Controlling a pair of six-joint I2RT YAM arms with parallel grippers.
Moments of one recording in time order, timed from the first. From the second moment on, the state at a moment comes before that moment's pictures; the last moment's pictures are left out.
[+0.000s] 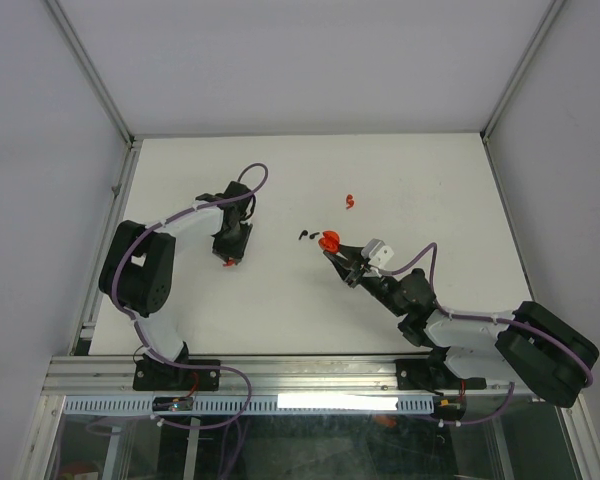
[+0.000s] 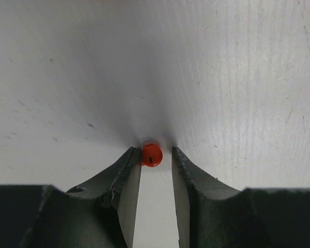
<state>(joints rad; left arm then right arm) -0.40 1.78 1.13 -0.69 -0.12 -0.13 0.86 1.15 0.15 1.21 0.00 -0.11</state>
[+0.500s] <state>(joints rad) -0.40 1.80 1.15 -0.74 -0.08 -0.16 0.86 1.15 0.15 1.21 0.00 -0.11</state>
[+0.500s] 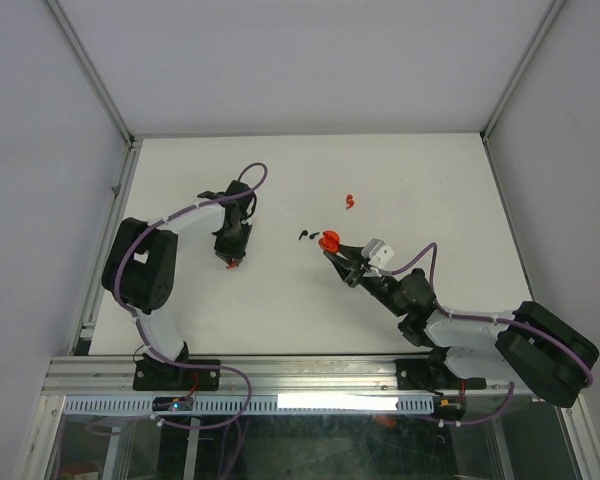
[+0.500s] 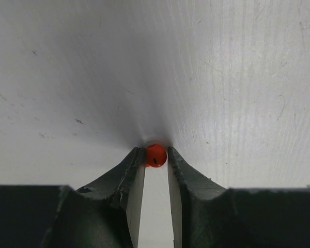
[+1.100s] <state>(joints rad) -0.40 1.75 1.15 -0.72 -0.04 -0.23 0.86 1.15 0.15 1.20 0.00 -0.11</state>
